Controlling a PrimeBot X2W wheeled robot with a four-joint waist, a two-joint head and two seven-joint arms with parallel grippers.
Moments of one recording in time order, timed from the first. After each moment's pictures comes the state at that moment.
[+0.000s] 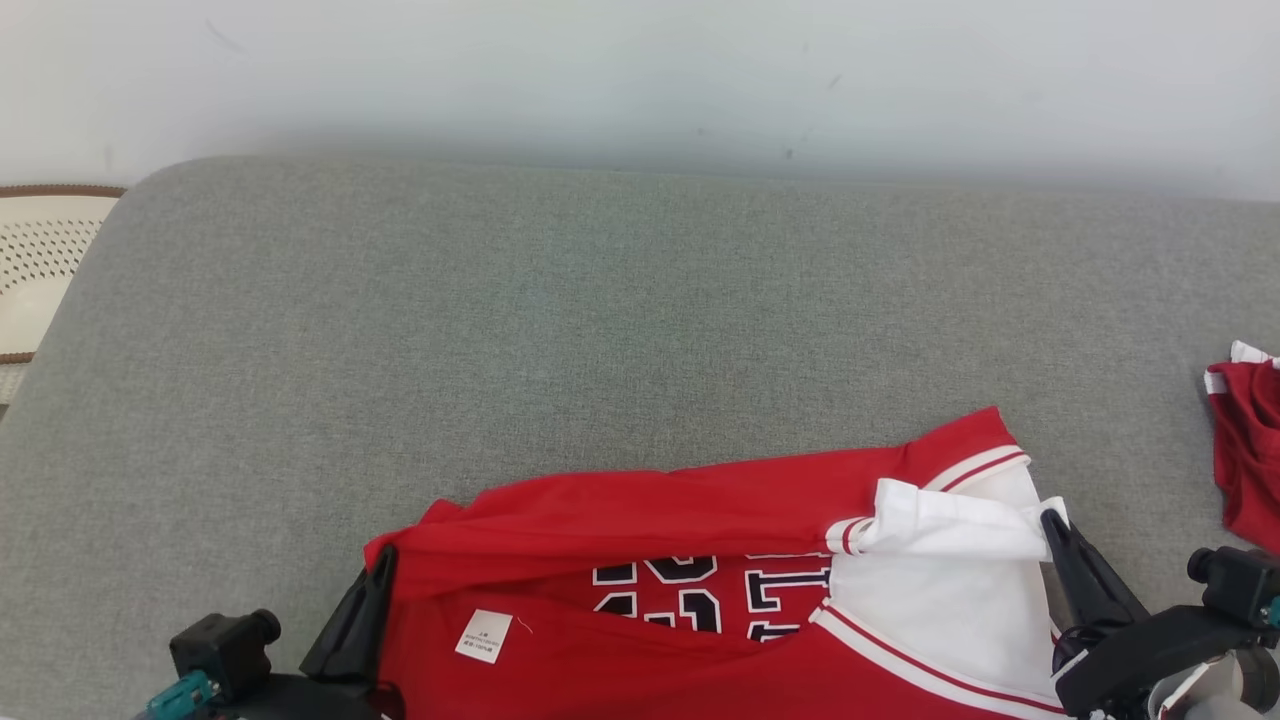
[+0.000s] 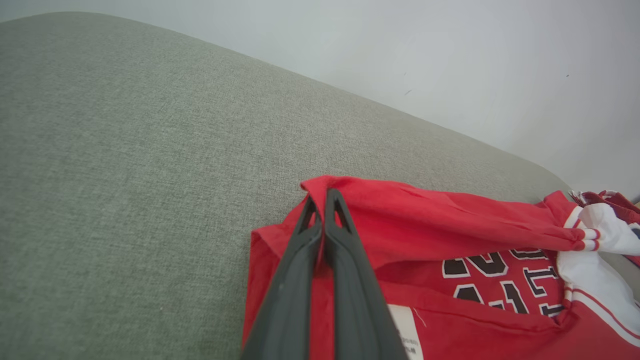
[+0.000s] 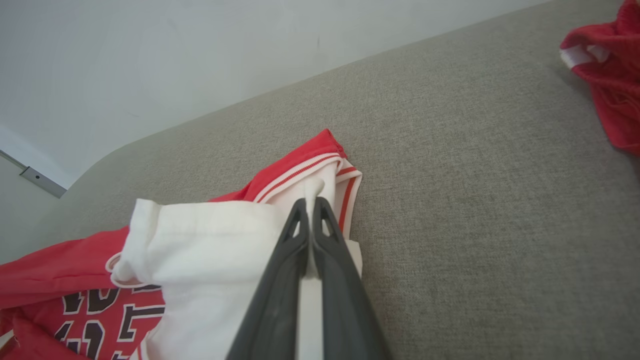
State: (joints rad) left arm -0.29 0.22 -0.31 0.38 -0.59 -0.13 -0.26; right arm -0.23 -0.55 0.58 0.36 0.94 0.13 -0.26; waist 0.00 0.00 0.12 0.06
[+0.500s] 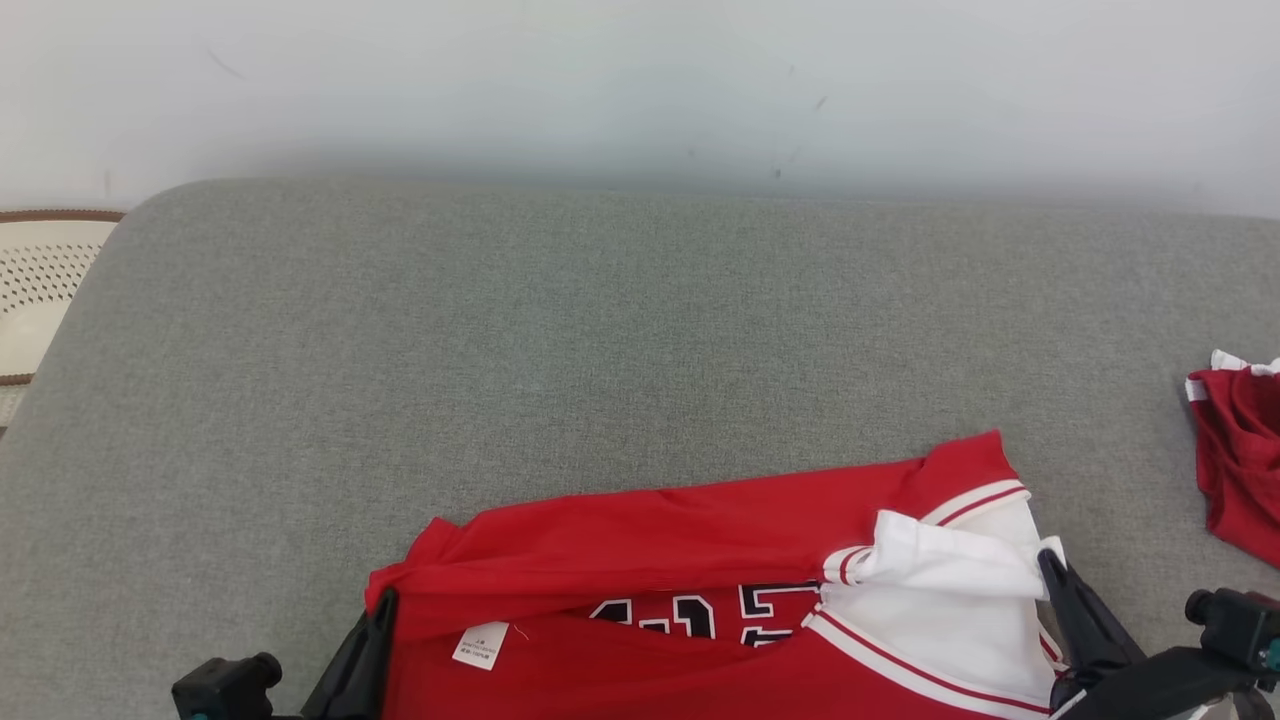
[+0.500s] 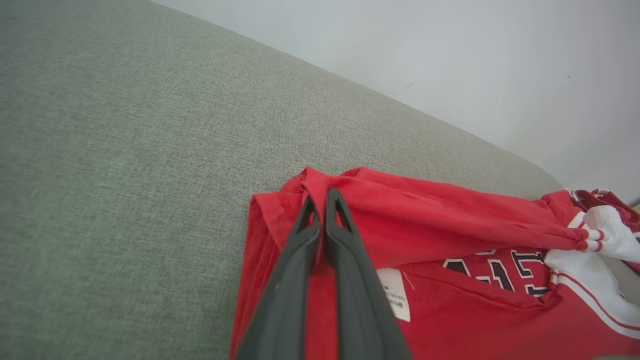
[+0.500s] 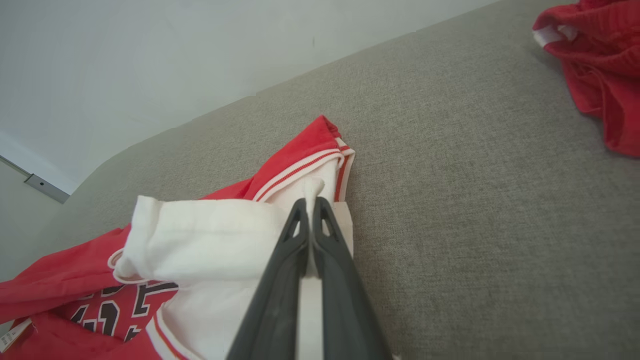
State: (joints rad) left arm -0.22 0.20 -0.29 0.37 -0.59 -0.13 -0.26; right arm -0.16 -0.53 0.55 0.32 0.94 0.13 -0.26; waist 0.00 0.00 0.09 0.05
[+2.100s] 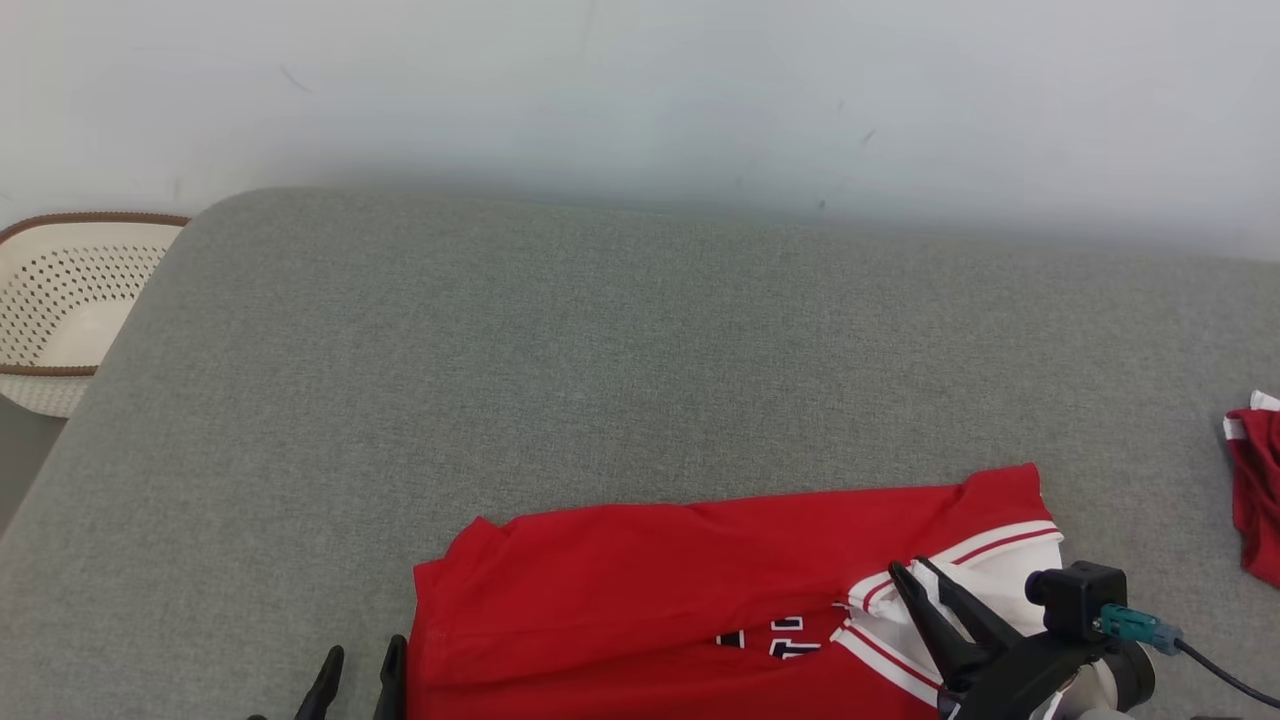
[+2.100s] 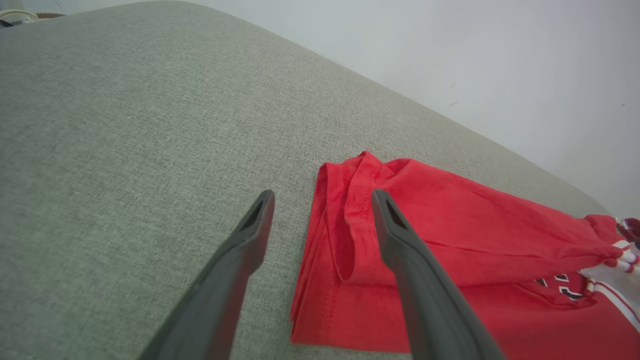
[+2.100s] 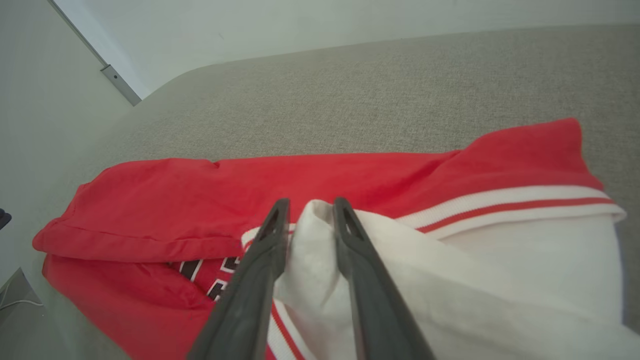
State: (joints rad) left arm -0.10 0.08 -0.08 0.36 -0.41 -0.13 -0.26; right arm -0.31 -0.50 0.84 0.40 0.84 0.13 -0.24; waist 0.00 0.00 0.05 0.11
